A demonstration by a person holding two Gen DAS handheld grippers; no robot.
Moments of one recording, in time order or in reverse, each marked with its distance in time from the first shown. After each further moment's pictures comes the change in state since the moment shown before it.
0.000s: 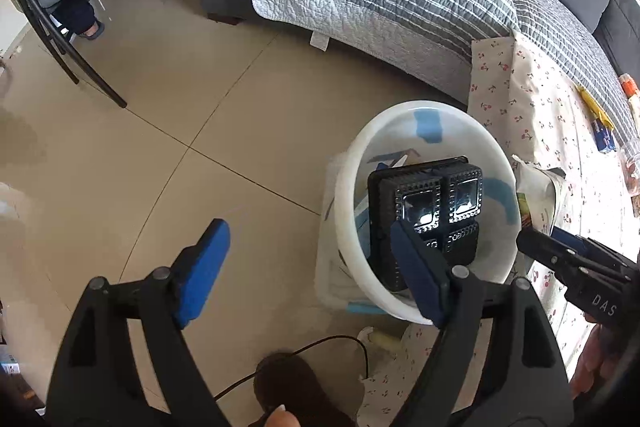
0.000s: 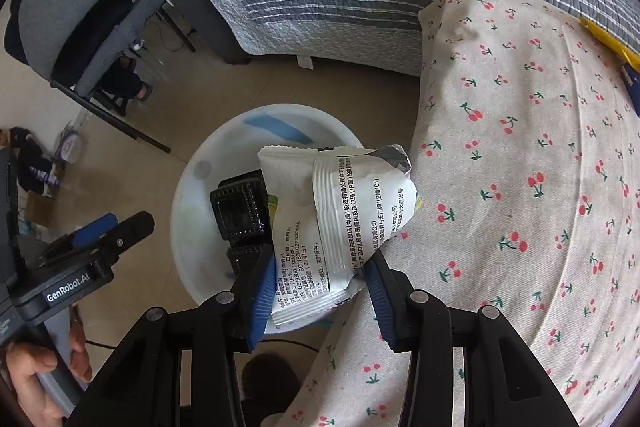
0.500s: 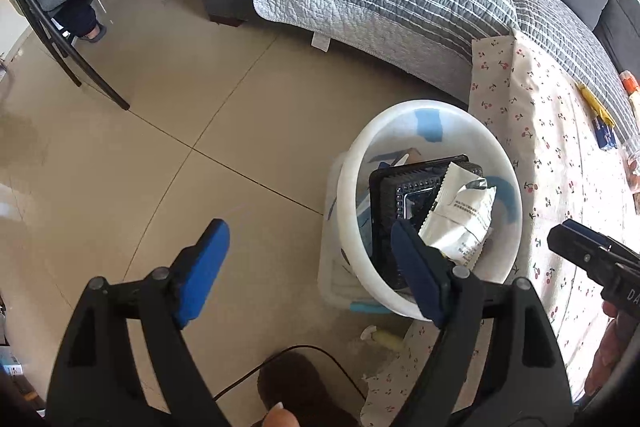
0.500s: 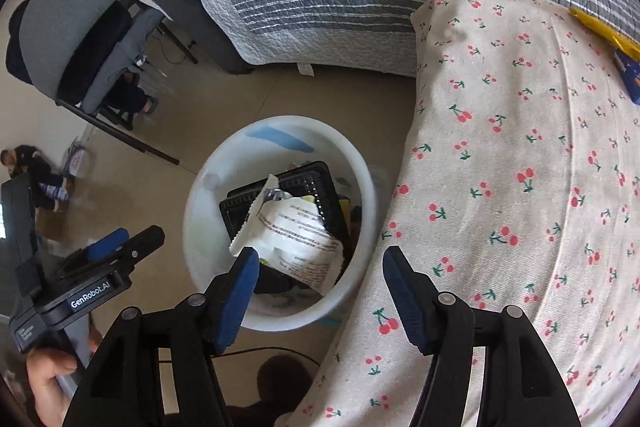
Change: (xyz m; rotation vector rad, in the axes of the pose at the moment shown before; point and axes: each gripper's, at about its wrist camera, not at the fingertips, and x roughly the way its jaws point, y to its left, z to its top) left arm -0.004 -0.004 -0.003 0.014 -0.008 0.005; right arm -0.022 -0.011 -0.001 0.045 -0.019 0.023
